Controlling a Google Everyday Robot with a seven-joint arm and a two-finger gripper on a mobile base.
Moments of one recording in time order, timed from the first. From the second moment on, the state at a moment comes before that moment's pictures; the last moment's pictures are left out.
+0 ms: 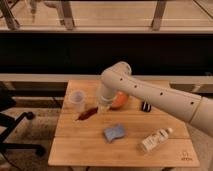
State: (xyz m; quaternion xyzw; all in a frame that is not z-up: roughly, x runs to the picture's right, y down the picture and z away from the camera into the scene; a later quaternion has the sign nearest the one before) arm -0.032 0.080 0.734 -0.27 -0.20 -0.12 0.93
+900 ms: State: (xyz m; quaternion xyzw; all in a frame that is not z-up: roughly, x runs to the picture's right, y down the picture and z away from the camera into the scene) arm -0.065 0.023 0.762 -0.25 -0.21 -0.14 0.93
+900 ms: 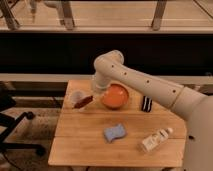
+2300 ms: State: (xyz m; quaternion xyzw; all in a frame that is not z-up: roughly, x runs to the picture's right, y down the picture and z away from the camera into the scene) arm -0.084 -0.023 0.782 -0.24 -0.20 -0.16 0.93
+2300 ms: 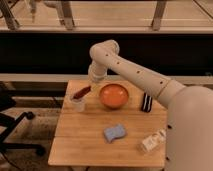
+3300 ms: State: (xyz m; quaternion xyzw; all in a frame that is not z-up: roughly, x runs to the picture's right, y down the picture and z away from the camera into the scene) arm -0.096 -0.030 0.792 -0.26 -0.20 -0.18 0.93
